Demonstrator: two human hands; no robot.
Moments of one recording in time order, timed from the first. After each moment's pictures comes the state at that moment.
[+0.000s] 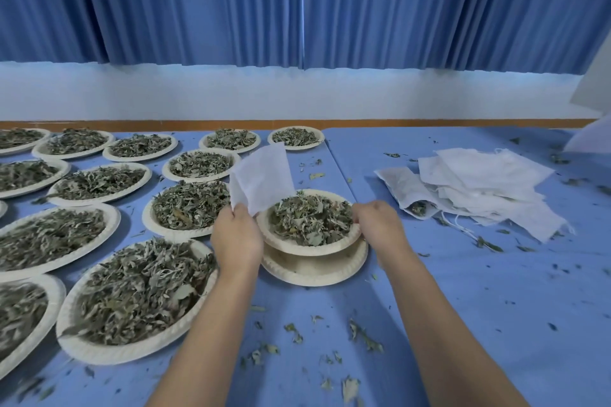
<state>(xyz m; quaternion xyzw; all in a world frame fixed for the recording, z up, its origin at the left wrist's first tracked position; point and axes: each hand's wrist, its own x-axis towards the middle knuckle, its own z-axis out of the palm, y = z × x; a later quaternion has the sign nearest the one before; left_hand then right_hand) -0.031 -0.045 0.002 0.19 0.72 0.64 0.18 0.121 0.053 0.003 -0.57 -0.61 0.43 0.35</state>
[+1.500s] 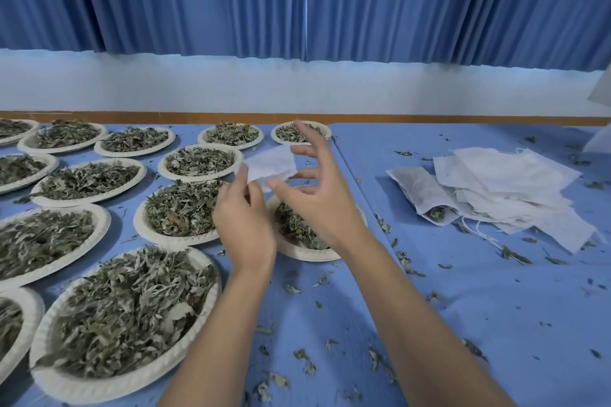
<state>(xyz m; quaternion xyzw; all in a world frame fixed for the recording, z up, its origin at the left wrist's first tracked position) -0.048 -0.007 -0.007 0.31 0.70 0.63 -0.07 0.043 0.037 0.023 -0.22 -0.75 0.43 0.45</state>
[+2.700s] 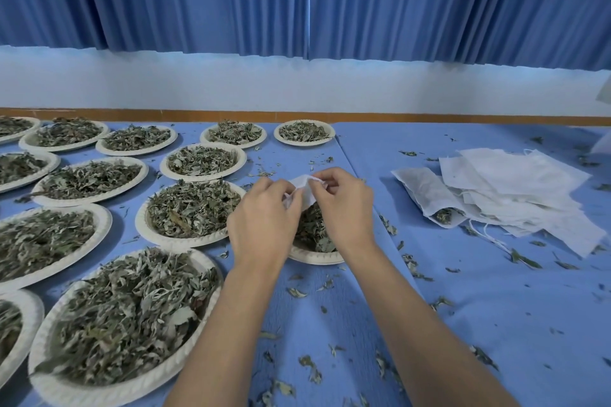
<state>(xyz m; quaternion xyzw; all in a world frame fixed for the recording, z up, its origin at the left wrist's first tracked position) -0.041 -0.013 0.003 0.47 0.77 0.41 -0.14 0.042 0.061 0.002 -0.43 -0.71 0.29 0.47</state>
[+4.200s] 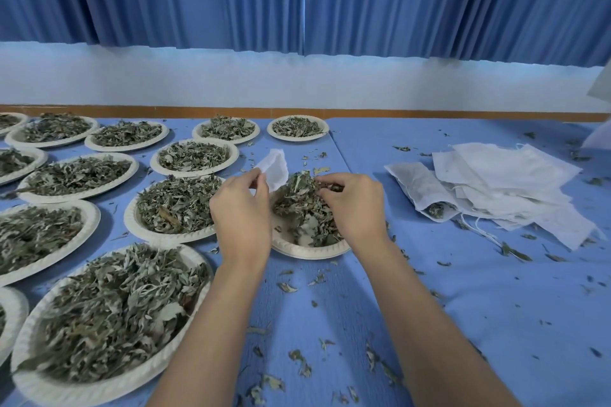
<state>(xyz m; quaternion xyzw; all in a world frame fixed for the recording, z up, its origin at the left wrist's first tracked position) -0.052 -0.007 -0.003 0.38 0.74 0.54 -0.10 0.066 0.073 -0.001 -0.46 -0.75 0.25 0.40</state>
